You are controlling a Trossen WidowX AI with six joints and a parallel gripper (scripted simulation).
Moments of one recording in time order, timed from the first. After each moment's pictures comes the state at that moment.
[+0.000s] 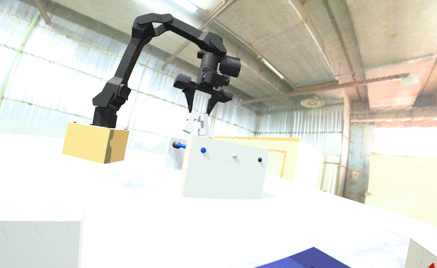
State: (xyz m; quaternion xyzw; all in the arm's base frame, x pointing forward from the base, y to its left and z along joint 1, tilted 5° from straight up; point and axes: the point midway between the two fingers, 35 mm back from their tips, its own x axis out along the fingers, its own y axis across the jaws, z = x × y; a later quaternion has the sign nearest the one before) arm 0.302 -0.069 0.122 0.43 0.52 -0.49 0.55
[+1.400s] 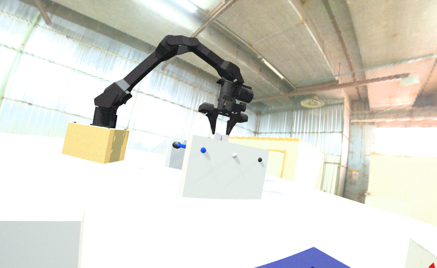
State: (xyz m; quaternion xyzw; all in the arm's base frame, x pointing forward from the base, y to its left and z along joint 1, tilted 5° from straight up) arm 0.407 0.005 0.076 0.46 0.51 -0.50 0.53
